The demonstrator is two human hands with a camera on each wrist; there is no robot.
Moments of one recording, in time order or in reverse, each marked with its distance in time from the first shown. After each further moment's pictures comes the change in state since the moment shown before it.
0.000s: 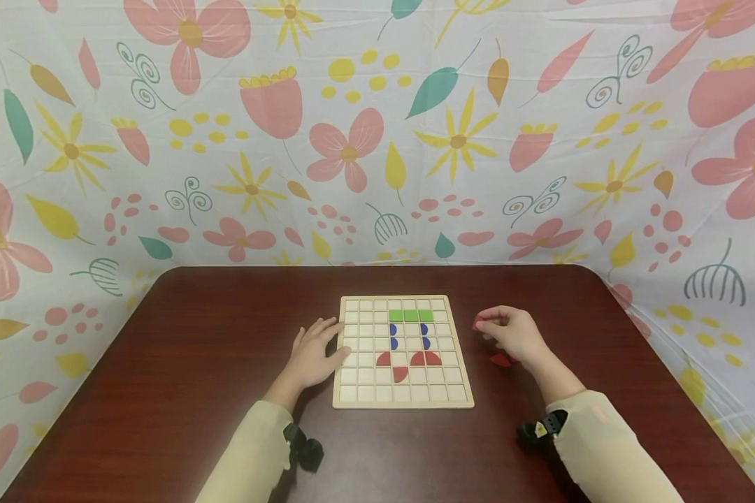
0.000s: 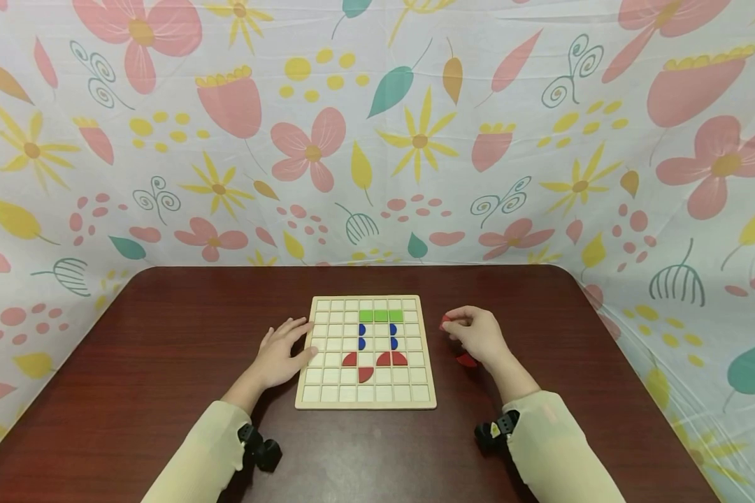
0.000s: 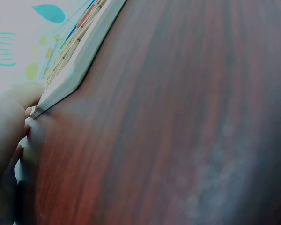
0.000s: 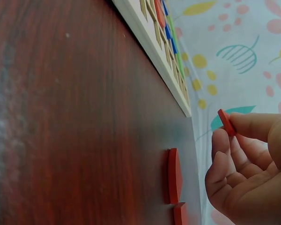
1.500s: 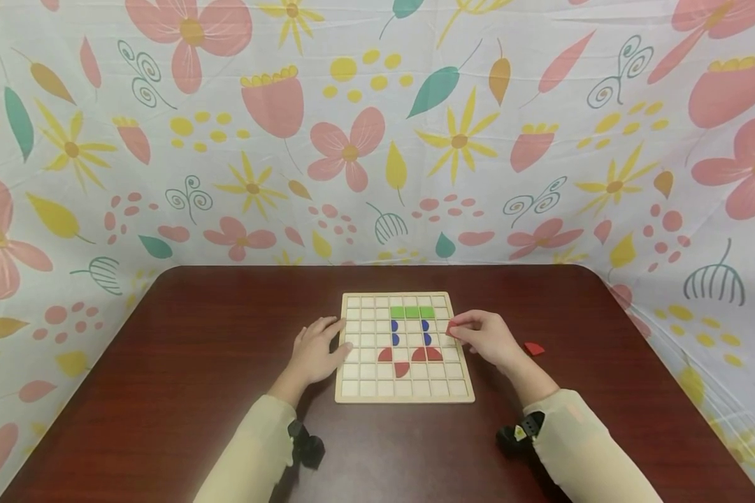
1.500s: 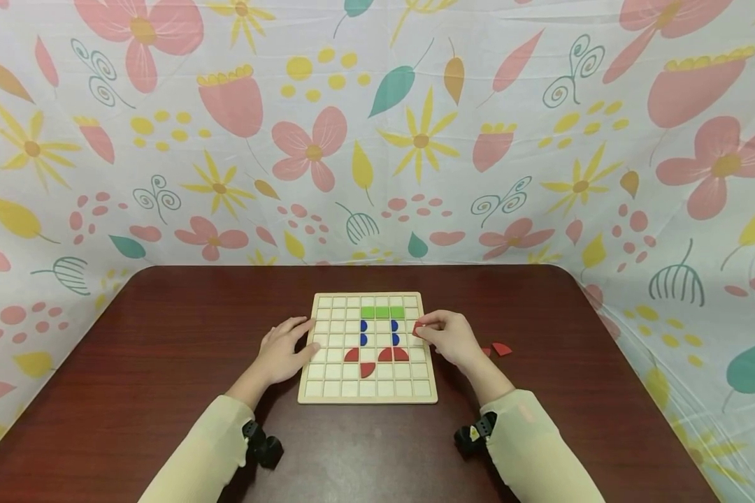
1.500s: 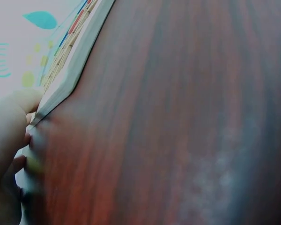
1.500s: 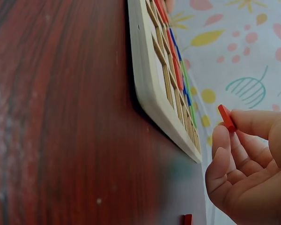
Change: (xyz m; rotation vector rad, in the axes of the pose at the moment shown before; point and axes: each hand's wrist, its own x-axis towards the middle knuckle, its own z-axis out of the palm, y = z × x) left_hand 0.006 0.004 0.002 0.074 0.002 -0.042; right_hand 0.000 -0.018 0.037 0.051 -0.071 0.005
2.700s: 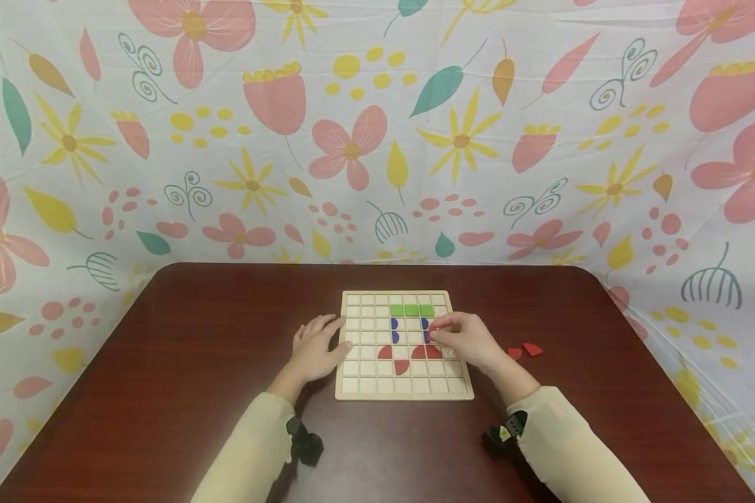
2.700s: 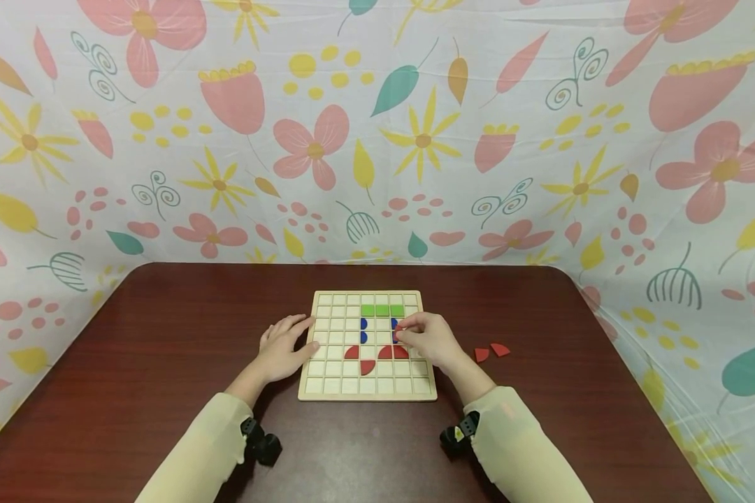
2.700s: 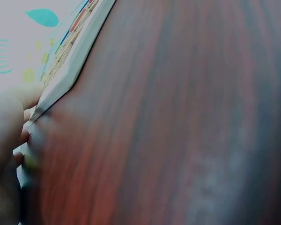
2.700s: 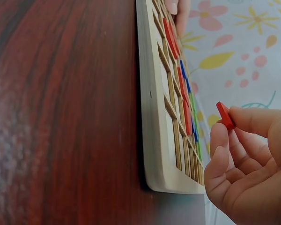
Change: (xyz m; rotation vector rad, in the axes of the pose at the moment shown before) left_hand -0.001 -0.001 -0.002 -0.062 -0.013 0.021; right_hand 0.003 -0.017 0.025 -0.008 -0.048 -0.012
